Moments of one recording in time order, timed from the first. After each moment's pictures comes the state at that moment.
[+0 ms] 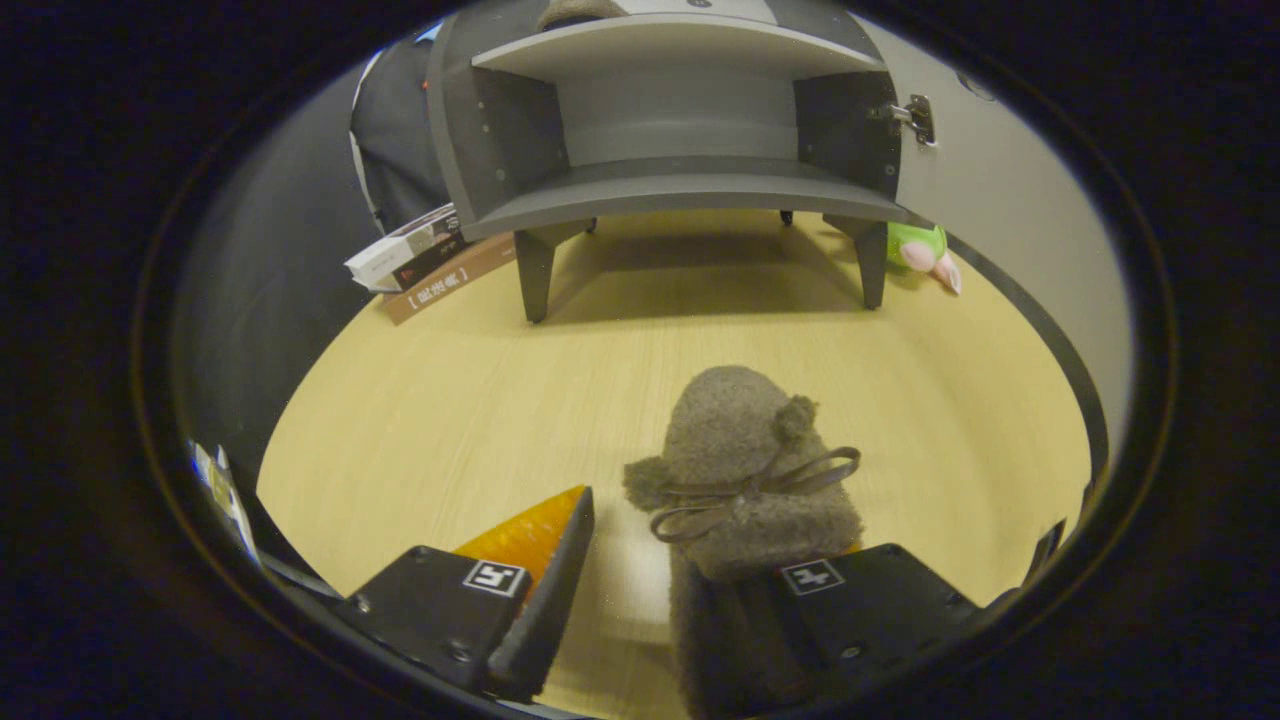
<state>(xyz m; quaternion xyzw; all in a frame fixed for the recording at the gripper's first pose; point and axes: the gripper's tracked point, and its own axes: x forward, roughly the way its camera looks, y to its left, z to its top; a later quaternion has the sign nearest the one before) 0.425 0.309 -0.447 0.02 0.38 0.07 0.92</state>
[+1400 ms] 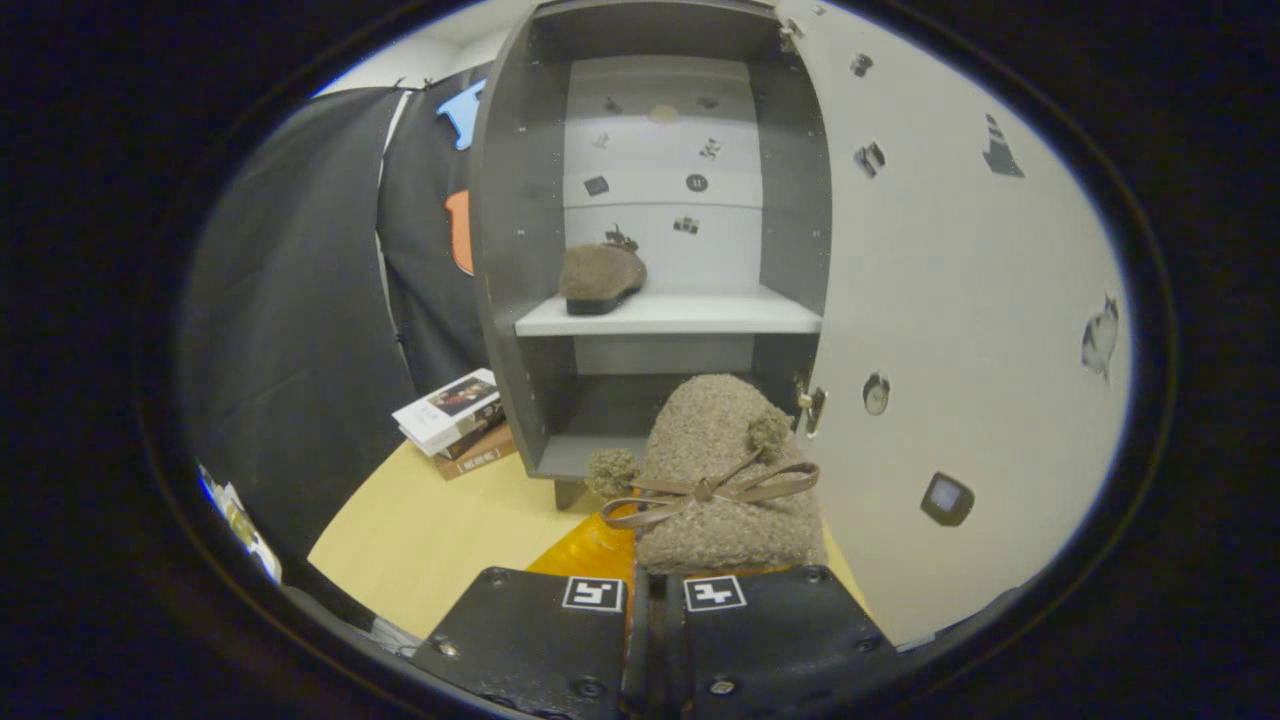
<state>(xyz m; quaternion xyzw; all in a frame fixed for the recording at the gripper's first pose) 0.391 0.297 -0.151 0.01 0.17 0.06 0.98</state>
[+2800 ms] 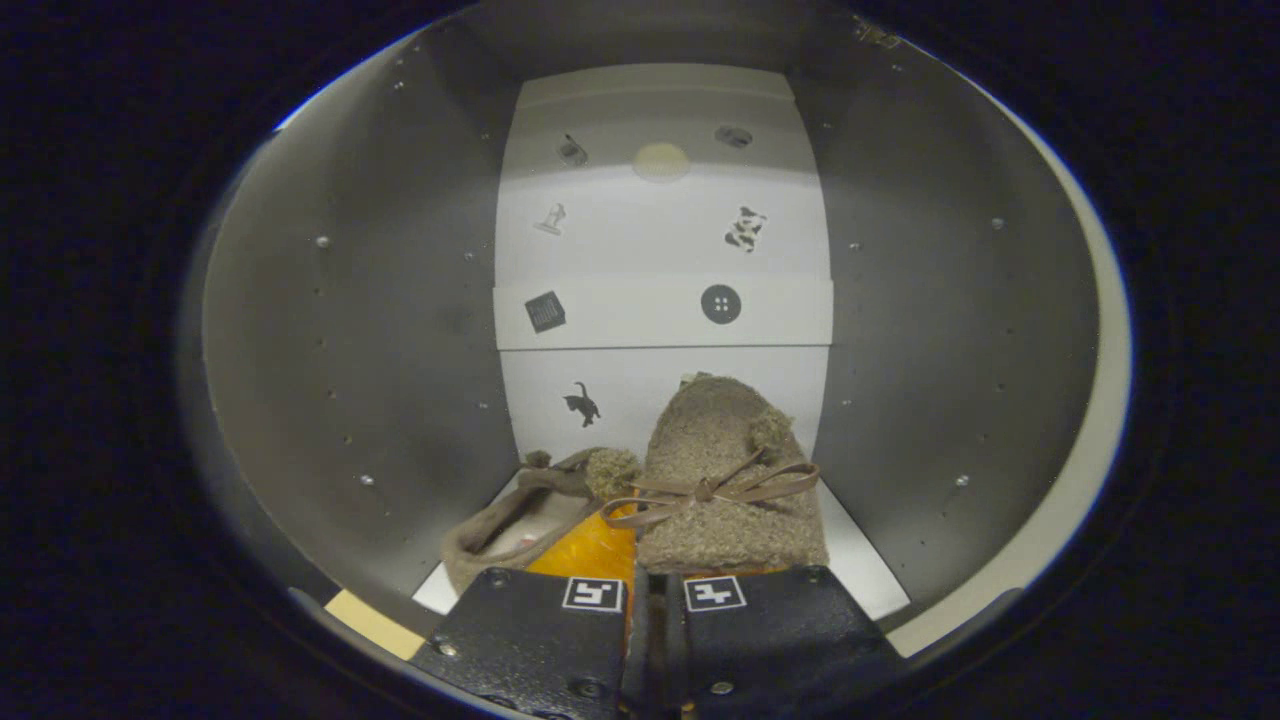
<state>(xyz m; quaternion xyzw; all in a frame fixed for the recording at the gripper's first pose) 0.689 0.309 -0.018 0.02 0.09 0.09 0.99</state>
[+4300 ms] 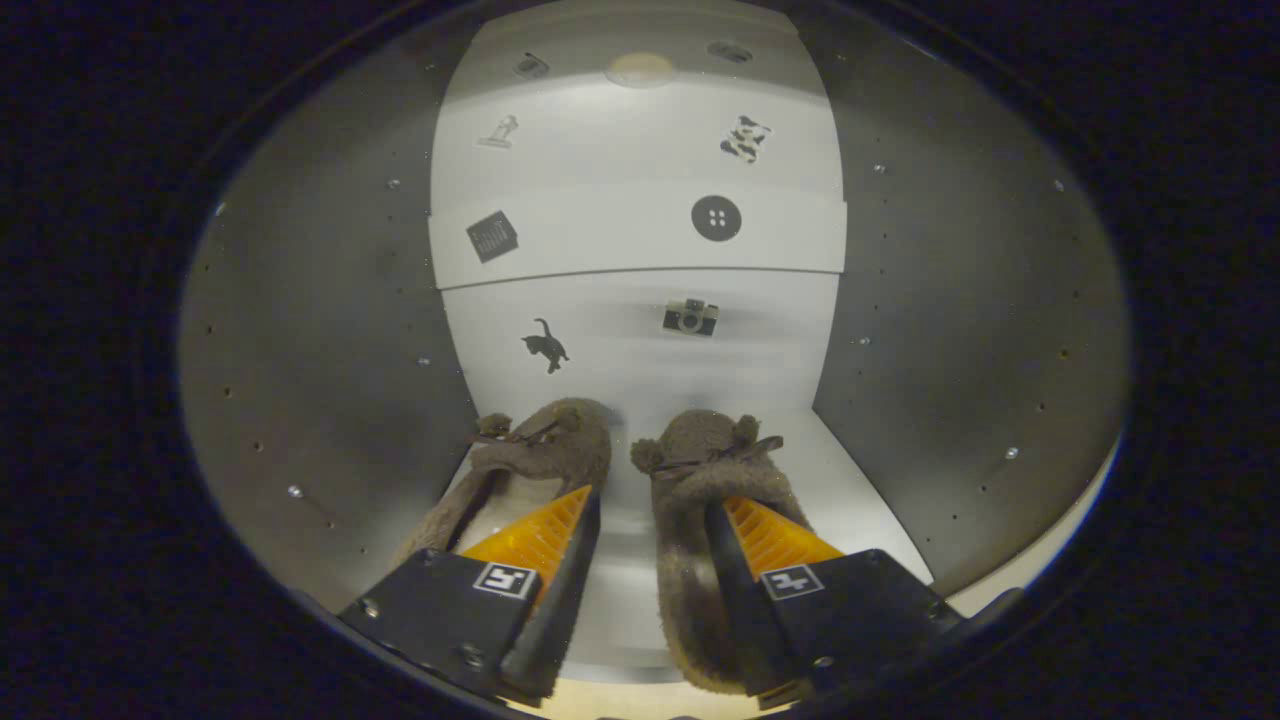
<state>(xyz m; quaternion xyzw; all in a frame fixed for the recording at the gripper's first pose) 0.686 0.315 -0.044 0.02 0.20 0.04 0.98</state>
